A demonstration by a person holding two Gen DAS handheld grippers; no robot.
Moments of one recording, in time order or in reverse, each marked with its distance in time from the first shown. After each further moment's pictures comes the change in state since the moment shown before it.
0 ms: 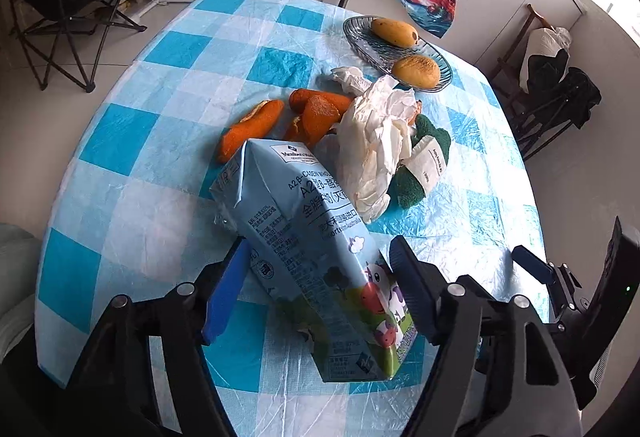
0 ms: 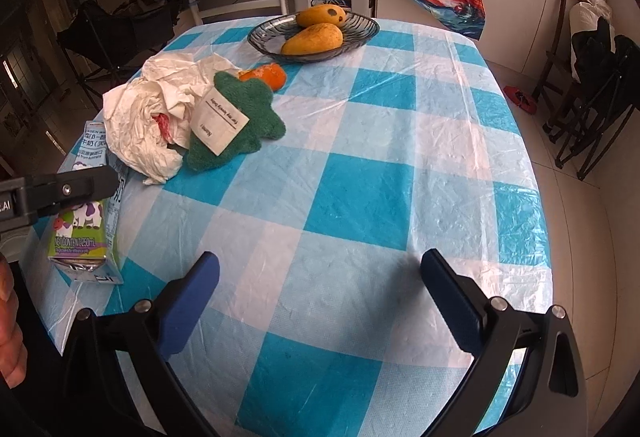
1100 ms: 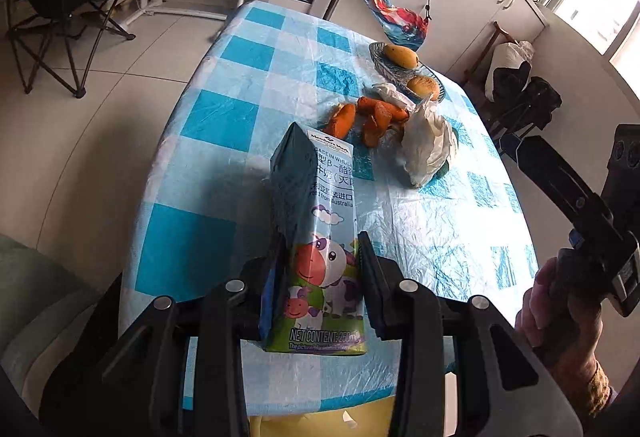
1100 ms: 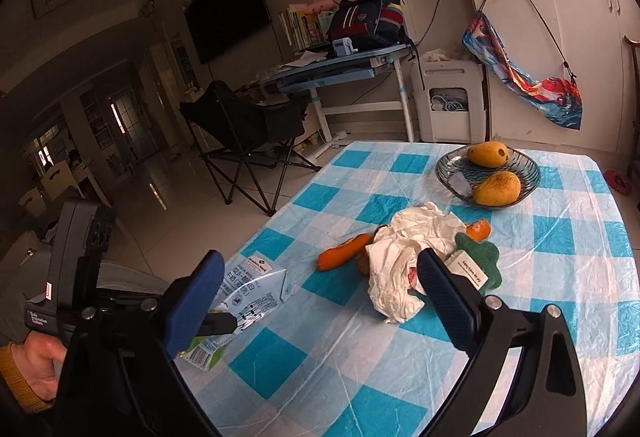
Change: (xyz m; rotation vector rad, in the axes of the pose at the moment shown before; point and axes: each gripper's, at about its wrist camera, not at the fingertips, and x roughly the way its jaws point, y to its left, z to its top) left arm -0.055 0.107 -0.030 0.016 -0.062 -0.151; right arm -0.048 0.108 0.039 -0.098 -0.344 0.488
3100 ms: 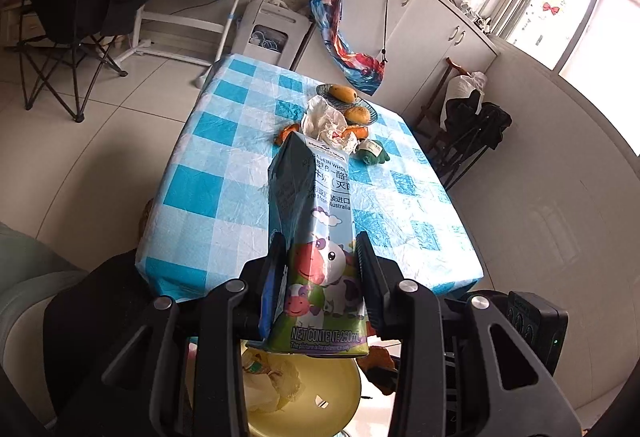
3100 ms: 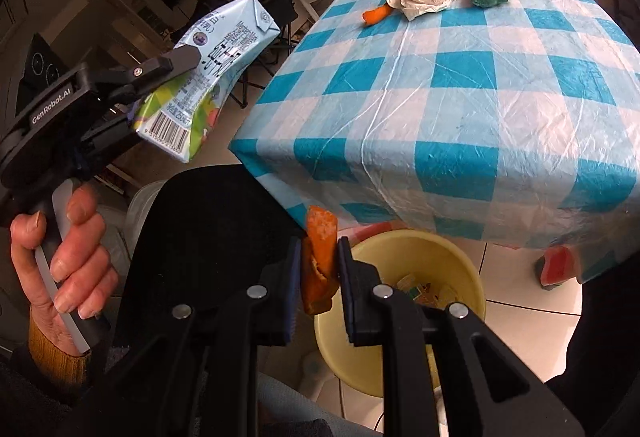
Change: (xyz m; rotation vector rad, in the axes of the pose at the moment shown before) left arm -0.124 -0.029 -0.086 0.052 -0.187 -0.096; right arm -0.069 0.077 -0.162 0.274 0.376 -0.029
